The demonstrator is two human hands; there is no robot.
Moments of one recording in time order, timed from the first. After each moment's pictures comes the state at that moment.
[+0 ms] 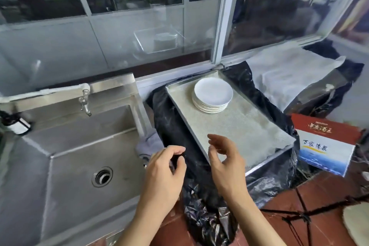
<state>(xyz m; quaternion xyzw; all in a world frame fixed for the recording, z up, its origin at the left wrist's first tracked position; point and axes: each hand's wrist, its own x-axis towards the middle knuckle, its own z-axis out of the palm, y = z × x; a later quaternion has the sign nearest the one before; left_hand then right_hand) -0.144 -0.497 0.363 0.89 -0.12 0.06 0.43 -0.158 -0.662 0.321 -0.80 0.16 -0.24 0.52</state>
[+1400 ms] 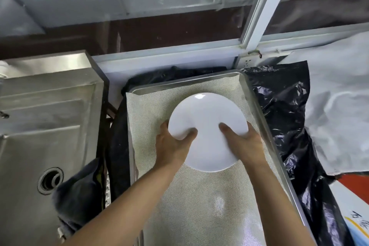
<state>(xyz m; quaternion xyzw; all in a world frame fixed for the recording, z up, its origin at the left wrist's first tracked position) 0.247 -0.761 0.173 0.81 0.28 -0.10 0.50 0.252 -0.956 0.157 -0.78 0.32 0.08 0.52</state>
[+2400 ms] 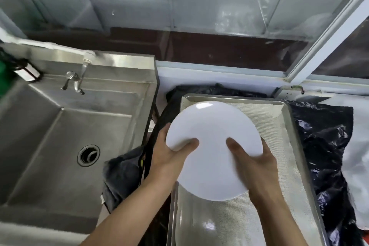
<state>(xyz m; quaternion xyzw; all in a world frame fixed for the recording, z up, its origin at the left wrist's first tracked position) 0.173 -0.661 0.259 0.65 0.30 -0.01 0.70 0.202 -0.857 0.251 -0.72 0.20 0.06 0.66</state>
